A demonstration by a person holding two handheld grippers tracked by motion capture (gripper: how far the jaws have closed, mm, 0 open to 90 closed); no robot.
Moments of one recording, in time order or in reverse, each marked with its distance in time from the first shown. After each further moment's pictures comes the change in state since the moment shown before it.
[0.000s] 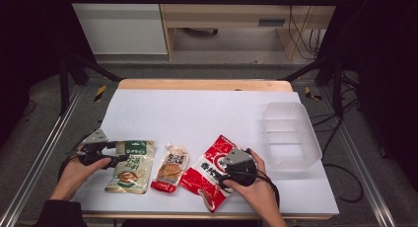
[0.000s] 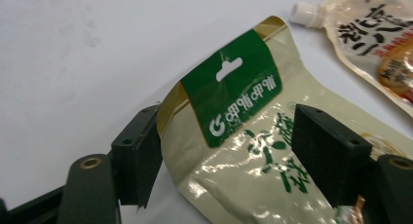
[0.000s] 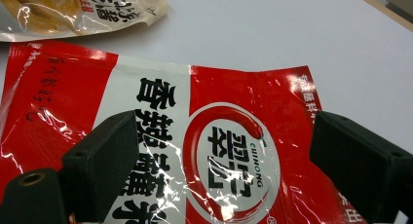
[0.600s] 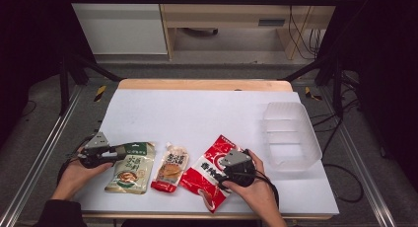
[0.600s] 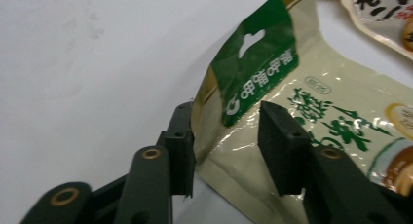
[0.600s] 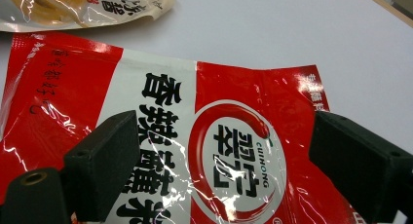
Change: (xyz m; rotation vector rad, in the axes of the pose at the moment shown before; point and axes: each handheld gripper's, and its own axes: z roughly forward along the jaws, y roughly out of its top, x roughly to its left) left arm 0.001 -0.006 0.008 0.034 0.044 0.083; right arm 0.003 0.000 0.002 0.016 0.010 -0.024
